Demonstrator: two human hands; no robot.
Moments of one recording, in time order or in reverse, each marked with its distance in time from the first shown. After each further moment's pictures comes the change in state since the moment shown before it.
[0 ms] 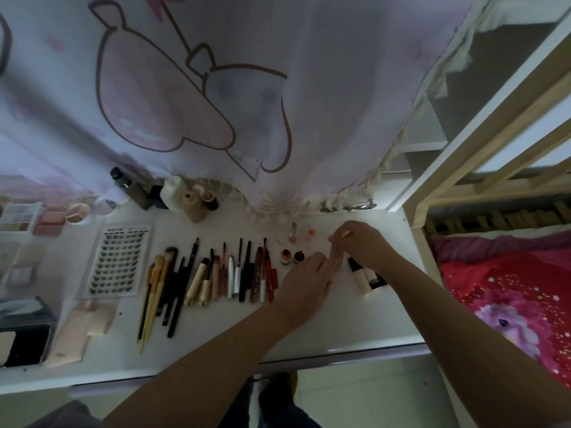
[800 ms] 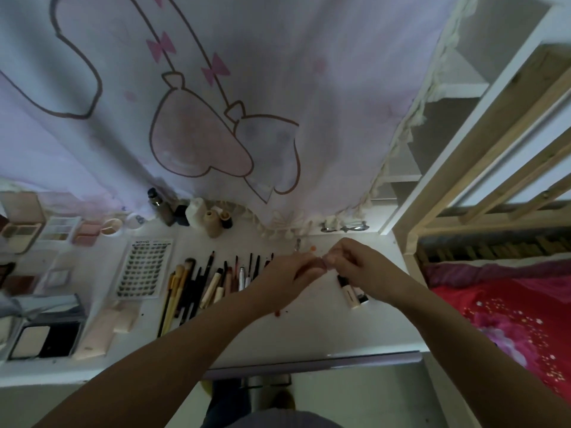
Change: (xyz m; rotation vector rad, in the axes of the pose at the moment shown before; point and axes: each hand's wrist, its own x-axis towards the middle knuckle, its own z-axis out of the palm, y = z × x) left_hand -0.017 0.019 -0.110 -0.331 -0.034 -0.074; right_hand -0.098 -0.059 -0.030 -0.017 -0.079 -0.293
